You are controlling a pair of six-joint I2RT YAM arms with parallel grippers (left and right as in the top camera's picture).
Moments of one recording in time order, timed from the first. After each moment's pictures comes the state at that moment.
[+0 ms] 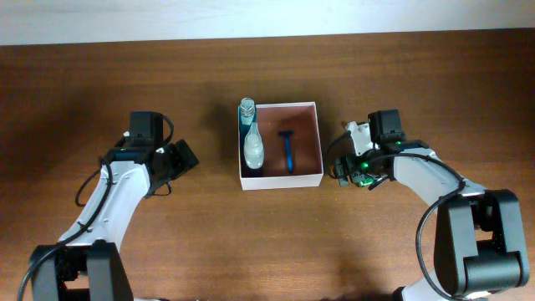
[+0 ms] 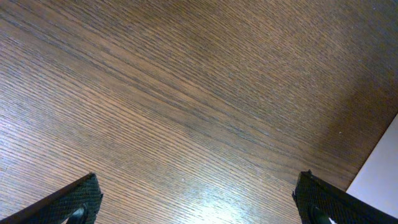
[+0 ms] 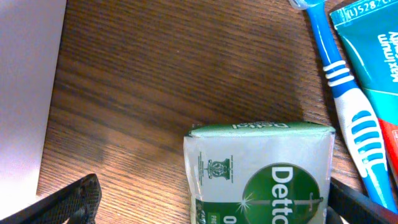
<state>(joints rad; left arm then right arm) -0.01 1.60 1.00 -0.65 0.00 -0.58 0.07 1.74 0.93 -0.45 -0.17 -0.17</state>
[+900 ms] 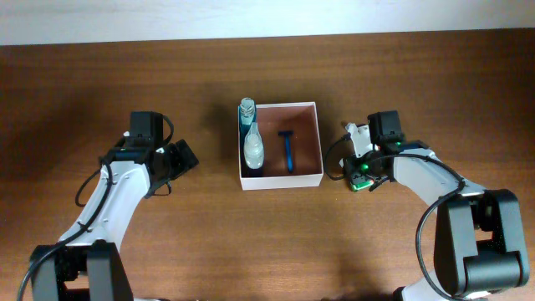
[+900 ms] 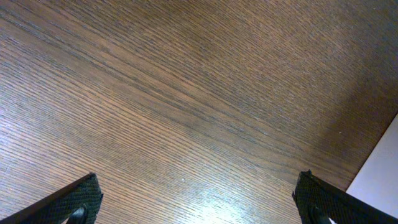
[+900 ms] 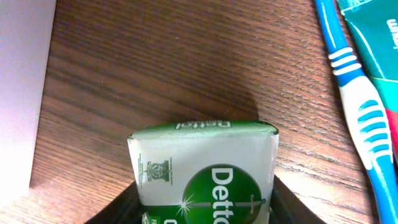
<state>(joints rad) -0.01 1.60 1.00 -0.65 0.00 -0.58 0.07 1.74 0.93 -0.46 -0.16 -0.18</state>
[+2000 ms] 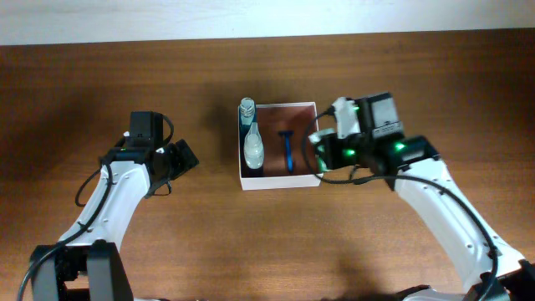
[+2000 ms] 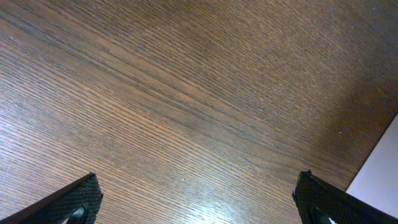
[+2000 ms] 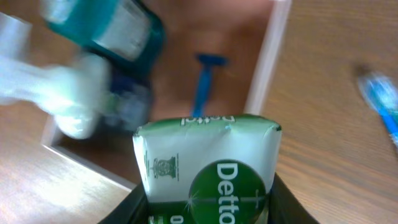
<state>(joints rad) -0.01 1.60 1.00 -0.65 0.00 -0.58 0.28 1.46 1.10 -0.60 -0.30 0.13</state>
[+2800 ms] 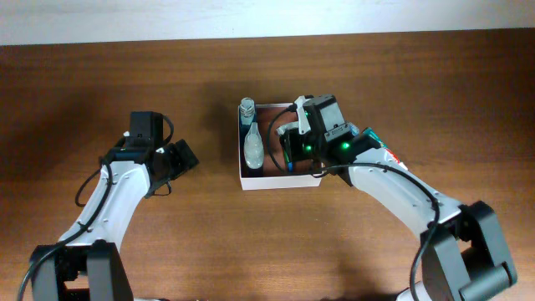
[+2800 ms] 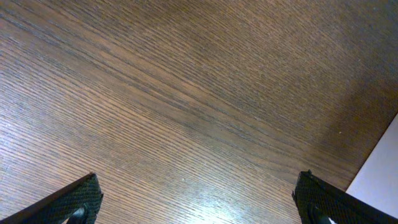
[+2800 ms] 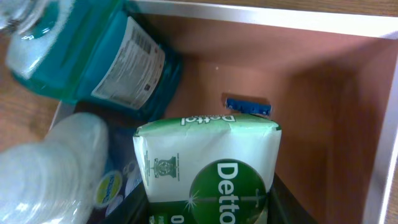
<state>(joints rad) -0.01 1.60 1.00 -0.65 0.00 -0.58 0.44 1.70 1.10 -0.28 -0.17 0.27</state>
